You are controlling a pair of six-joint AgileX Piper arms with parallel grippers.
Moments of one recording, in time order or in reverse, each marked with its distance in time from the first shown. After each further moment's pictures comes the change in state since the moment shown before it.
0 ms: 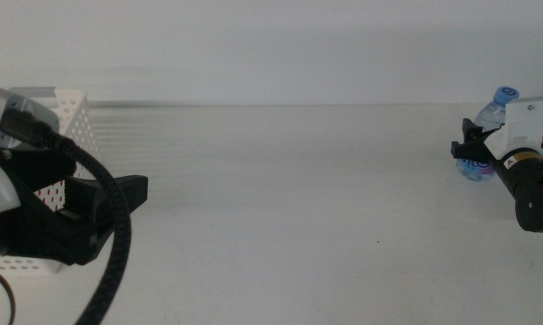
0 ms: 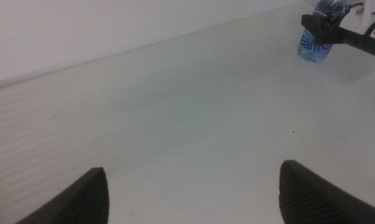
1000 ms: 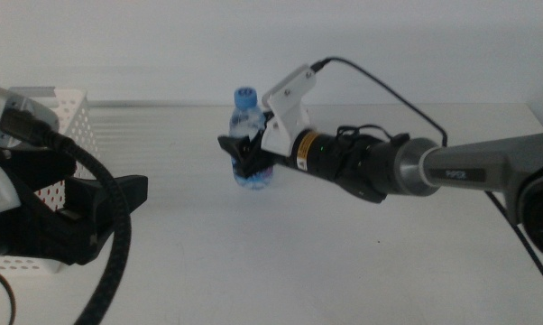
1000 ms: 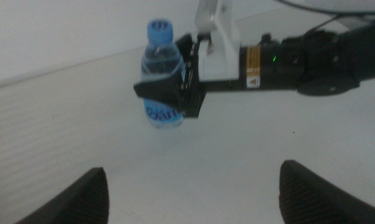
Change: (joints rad) left arm 0.000 0.000 0.000 0.000 0.000 -0.002; right arm 0.549 0.126 -0.510 -0.700 0.307 0.576
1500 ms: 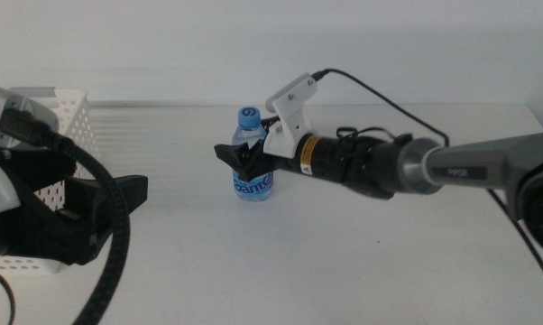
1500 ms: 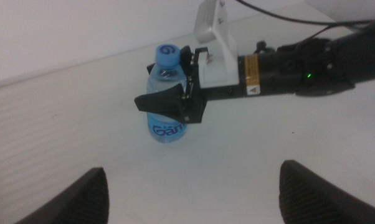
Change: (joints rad) left arm 0.000 0.000 0.000 0.000 0.000 0.000; right arm -0.018 0.023 -0.003 -0.145 -0.040 0.192
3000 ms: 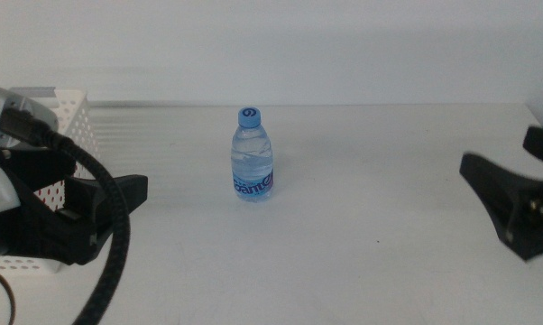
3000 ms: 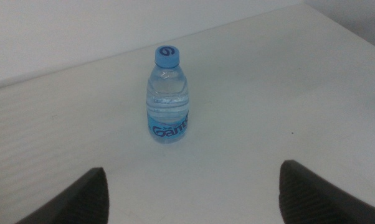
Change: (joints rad) left arm 0.000 0.000 0.000 0.000 0.000 -0.001; right arm -0.108 -1.484 1.012 0.482 0.476 -0.338
